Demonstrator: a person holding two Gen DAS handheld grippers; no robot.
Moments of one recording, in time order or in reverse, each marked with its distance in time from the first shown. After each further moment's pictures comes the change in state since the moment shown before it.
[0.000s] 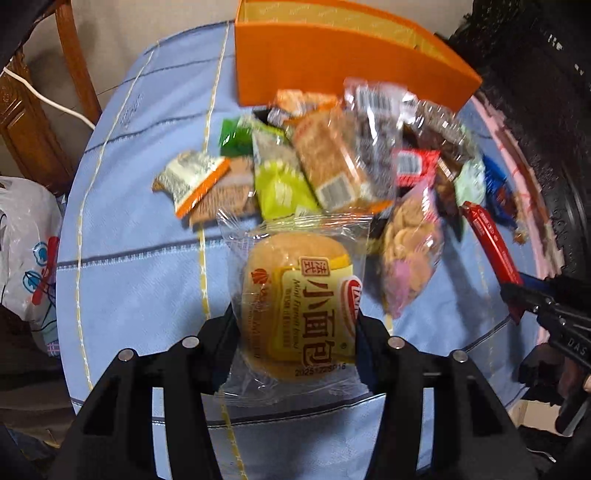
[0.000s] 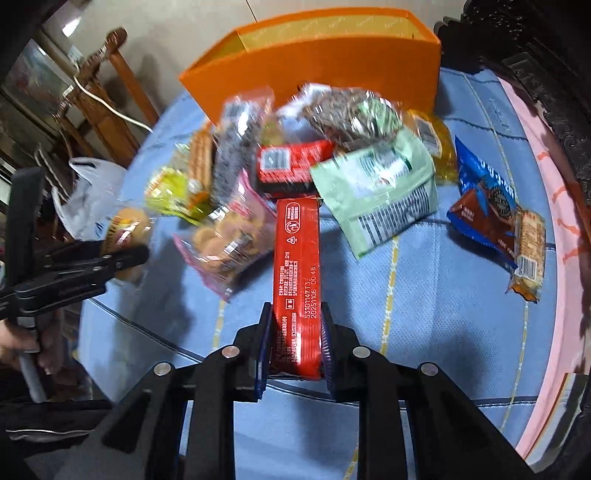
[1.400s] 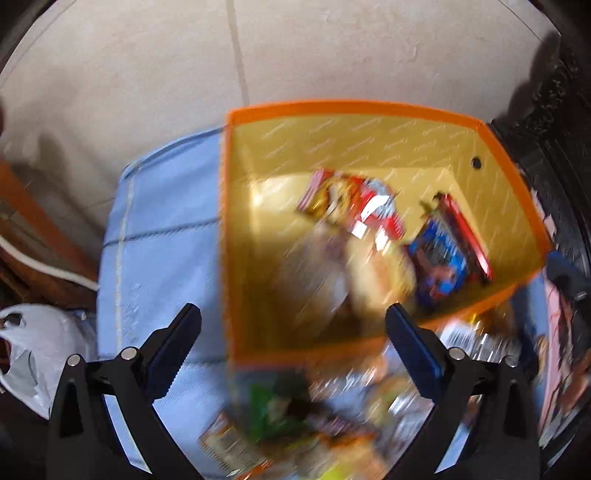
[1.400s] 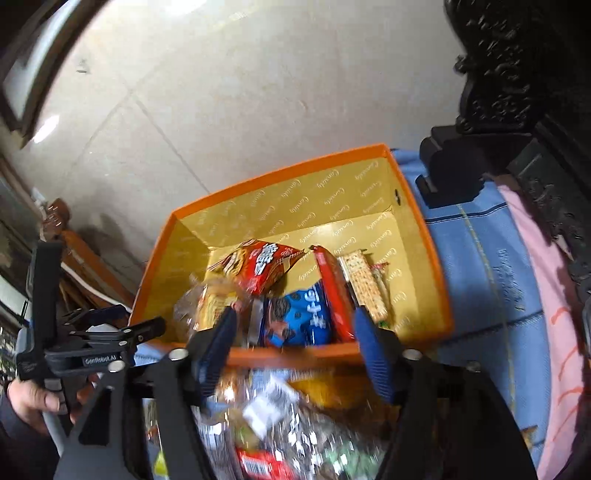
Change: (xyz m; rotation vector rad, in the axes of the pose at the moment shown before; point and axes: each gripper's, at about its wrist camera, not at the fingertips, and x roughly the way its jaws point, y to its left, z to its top) left arm 0.036 -0.031 0.258 0.050 -0.088 0.130; right arm -0.006 -0.045 0.213 0.172 -0.369 -0.003
